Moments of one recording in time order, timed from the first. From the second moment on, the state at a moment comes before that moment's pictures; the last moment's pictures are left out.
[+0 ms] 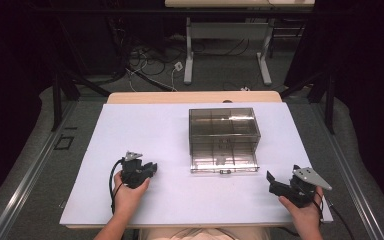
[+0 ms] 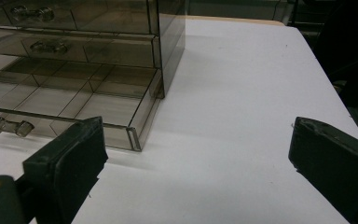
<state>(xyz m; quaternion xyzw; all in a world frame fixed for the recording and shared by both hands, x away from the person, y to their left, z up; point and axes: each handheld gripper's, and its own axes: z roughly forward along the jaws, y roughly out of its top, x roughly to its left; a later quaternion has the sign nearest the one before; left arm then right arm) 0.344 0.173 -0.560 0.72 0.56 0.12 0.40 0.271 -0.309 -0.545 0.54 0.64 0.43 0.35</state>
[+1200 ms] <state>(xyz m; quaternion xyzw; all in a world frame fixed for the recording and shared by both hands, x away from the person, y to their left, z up) 0.337 0.177 -0.548 0.71 0.55 0.15 0.42 0.272 -0.311 -0.546 0.53 0.64 0.43 0.35</state>
